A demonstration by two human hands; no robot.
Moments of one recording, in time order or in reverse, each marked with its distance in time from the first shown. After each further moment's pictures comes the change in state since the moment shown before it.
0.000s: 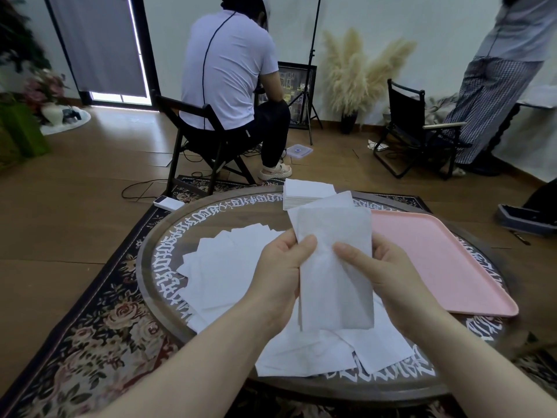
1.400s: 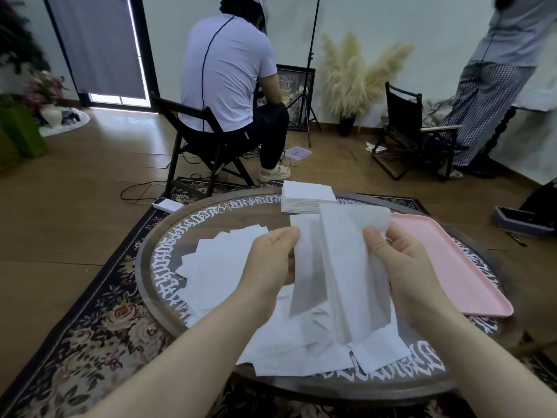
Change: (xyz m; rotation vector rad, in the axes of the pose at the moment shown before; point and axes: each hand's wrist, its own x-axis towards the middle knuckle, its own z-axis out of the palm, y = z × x) left_hand 0.004 0.009 -0.007 0.297 0.104 0.045; right_hand 0.005 -0.003 -0.014 0.108 0.090 -0.114
